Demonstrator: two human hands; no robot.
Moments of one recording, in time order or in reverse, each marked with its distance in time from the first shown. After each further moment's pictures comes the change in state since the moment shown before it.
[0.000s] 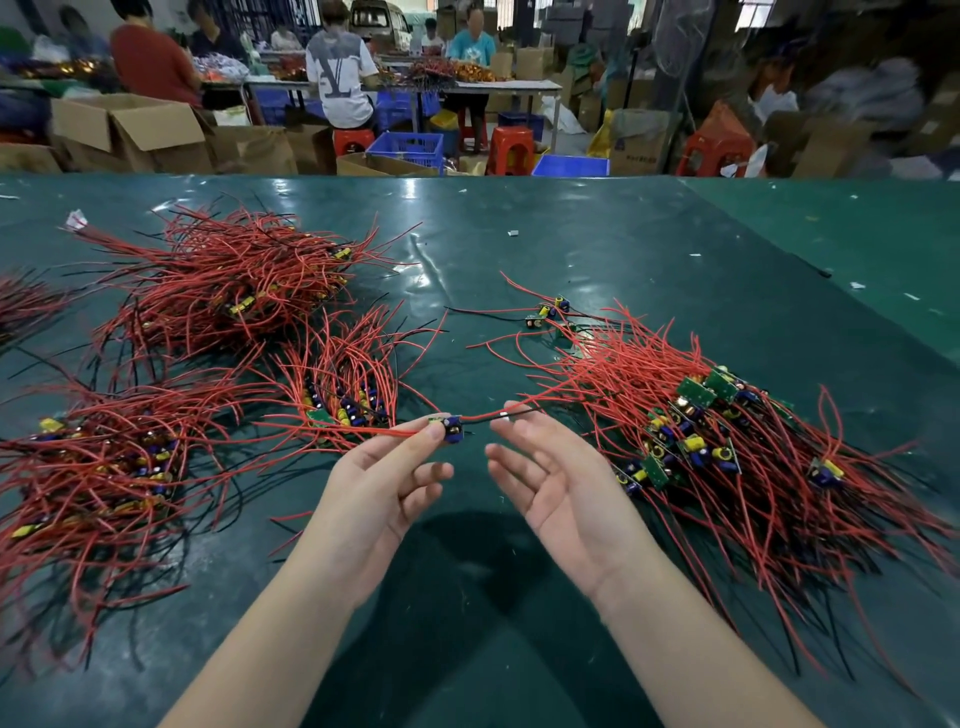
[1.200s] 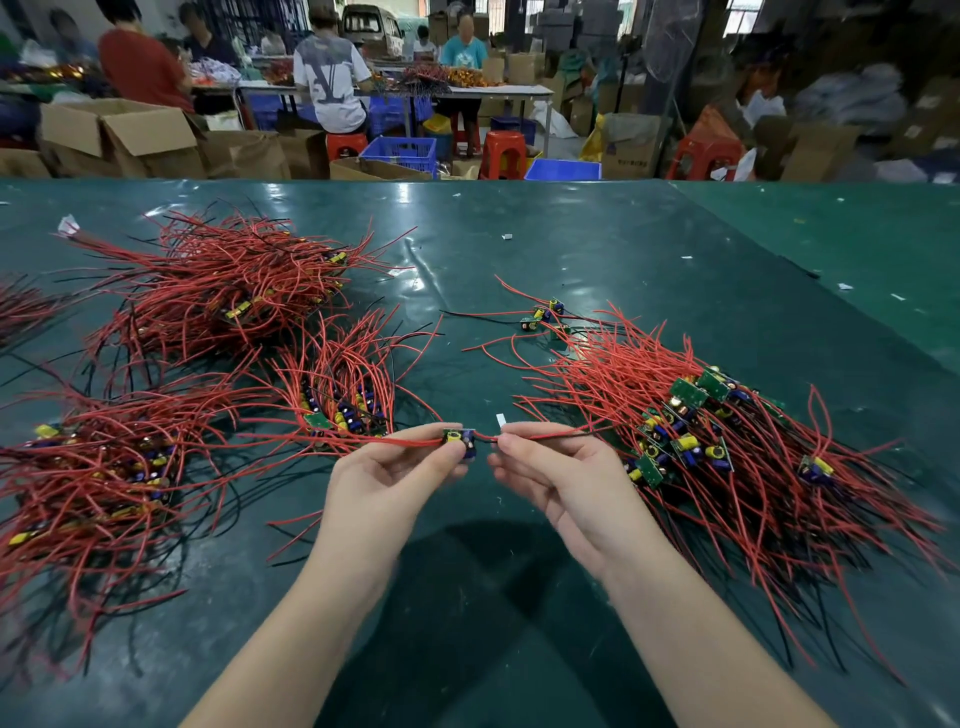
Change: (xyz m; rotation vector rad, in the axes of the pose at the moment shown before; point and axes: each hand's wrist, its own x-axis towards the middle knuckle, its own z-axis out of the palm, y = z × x) left_hand 0.000 -0.011 -0.002 0.236 -0.024 0.301; right_hand 0.005 -0.002 -0.005 -0.200 0.020 -0.097
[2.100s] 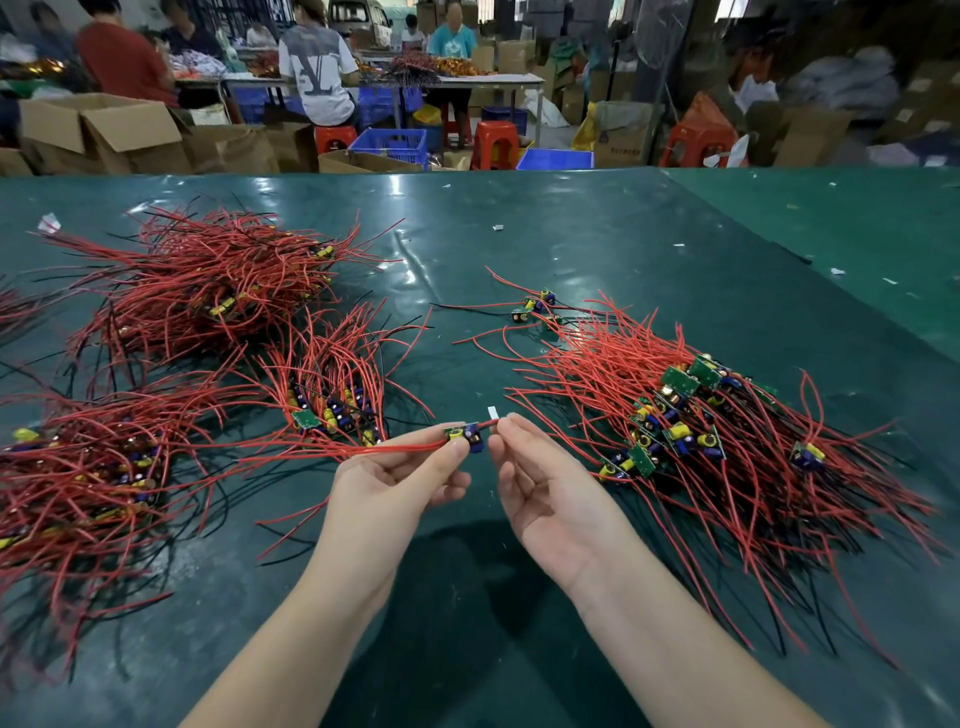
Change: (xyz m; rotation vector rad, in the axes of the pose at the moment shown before) left_hand -0.008 0.001 0.013 -0.073 -0.013 -0.094; right_hand -0.008 0.005 0.009 0.346 0.178 0.228
